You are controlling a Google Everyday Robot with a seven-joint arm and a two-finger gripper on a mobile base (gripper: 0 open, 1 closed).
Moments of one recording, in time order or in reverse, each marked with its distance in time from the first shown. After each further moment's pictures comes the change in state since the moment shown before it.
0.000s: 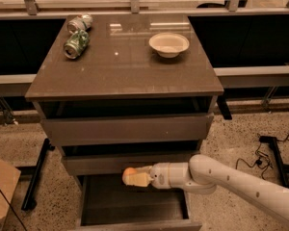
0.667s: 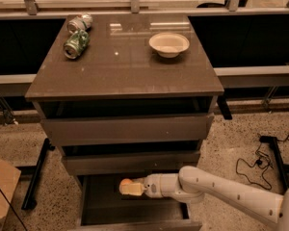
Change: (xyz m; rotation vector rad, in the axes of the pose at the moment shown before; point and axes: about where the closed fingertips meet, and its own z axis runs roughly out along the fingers) arm 0.059 -0.053 0.044 0.029 0.027 0.078
